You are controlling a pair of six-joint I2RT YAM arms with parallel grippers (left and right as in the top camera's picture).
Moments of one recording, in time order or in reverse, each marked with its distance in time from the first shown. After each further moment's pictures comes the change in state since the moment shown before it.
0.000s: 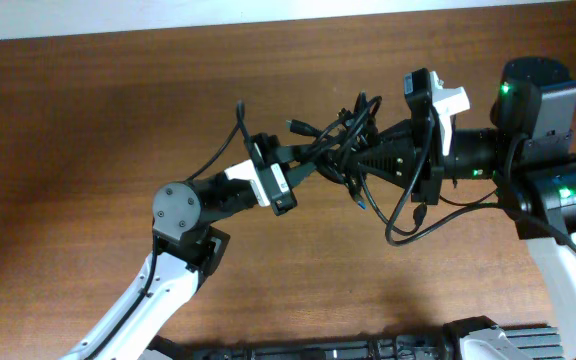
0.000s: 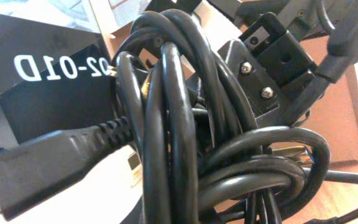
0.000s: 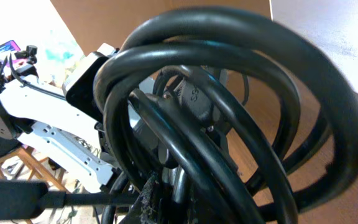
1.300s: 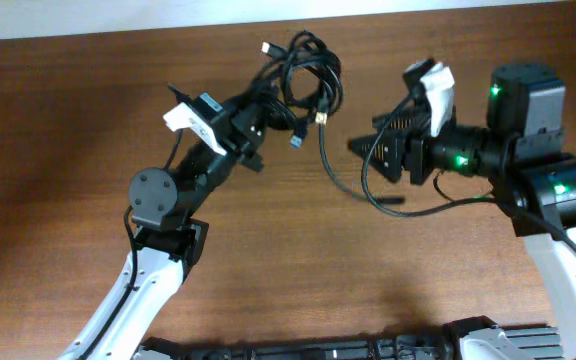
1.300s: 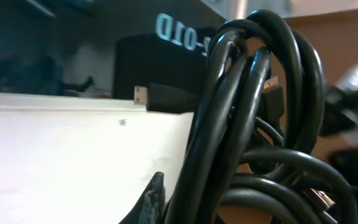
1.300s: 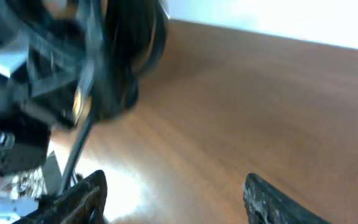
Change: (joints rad) left arm 0.150 0.000 -0.008 -0.060 -0.269 -0.339; right arm 0.006 0.008 -0.007 -0.035 0.447 0.204
